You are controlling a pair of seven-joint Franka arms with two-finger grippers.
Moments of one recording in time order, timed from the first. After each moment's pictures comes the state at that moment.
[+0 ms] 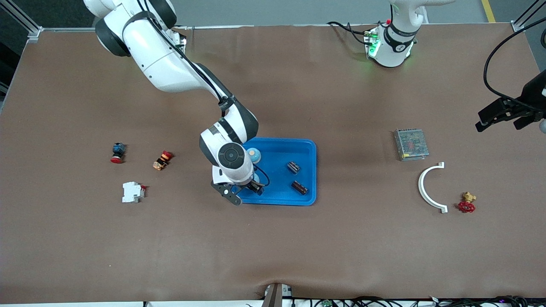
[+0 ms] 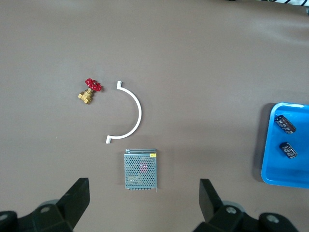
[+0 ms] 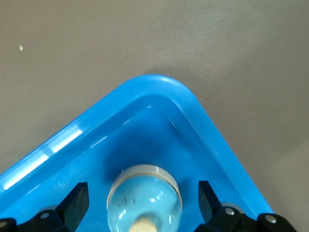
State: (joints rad) left arm 0.02 0.01 -0.02 -1.58 -0.03 1.69 -0.06; right arm 0.49 0.92 0.15 -1.26 -0.12 2.15 1.32
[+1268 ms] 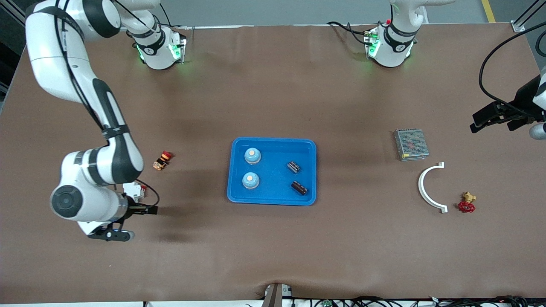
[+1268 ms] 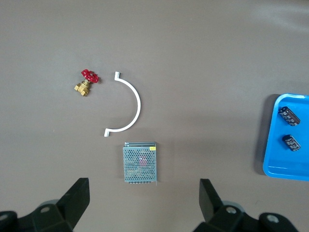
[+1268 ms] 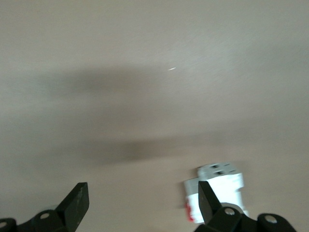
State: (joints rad) left arm 0.02 0.04 -0.02 -1.57 -0.03 1.66 -0.06; right arm -0.02 0.80 0.13 -1.24 -0.12 1.94 0.17
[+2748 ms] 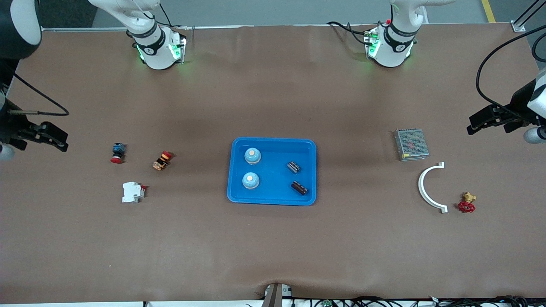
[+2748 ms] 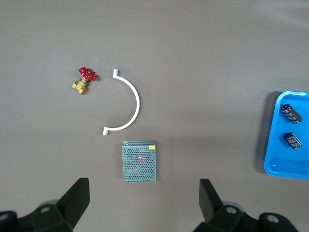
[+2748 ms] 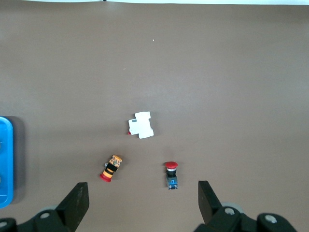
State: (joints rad) left arm 0.01 0.05 -0.02 -1.57 -0.03 1.66 -0.06; right arm -0.09 0.12 0.12 -1.46 -0.12 1.67 0.06
